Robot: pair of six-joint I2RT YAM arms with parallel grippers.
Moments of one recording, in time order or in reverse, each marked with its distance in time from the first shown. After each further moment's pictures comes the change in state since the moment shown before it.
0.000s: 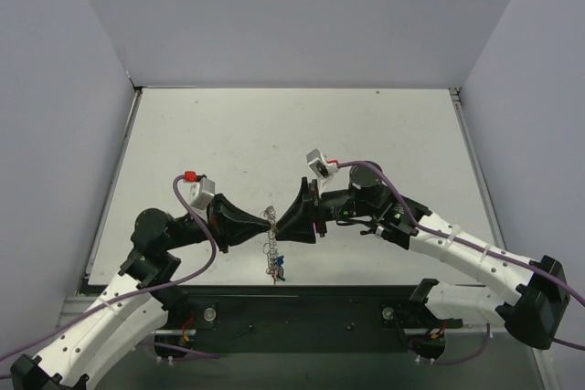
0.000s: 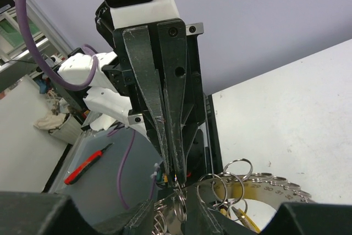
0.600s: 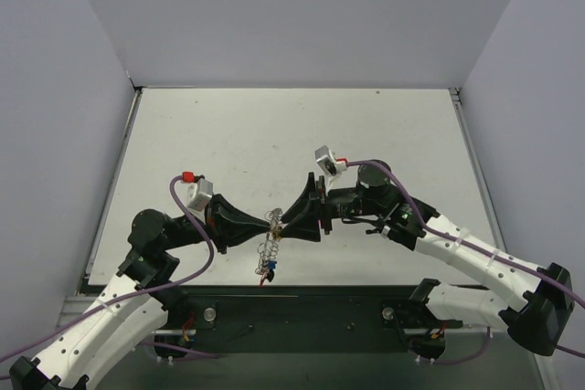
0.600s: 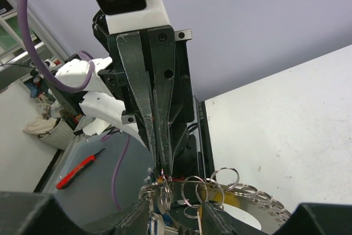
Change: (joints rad) left arm 0.000 -0.007 0.014 0.002 0.019 -0.001; right arm -0.026 -0.044 0.000 -0.028 0.020 -0.022
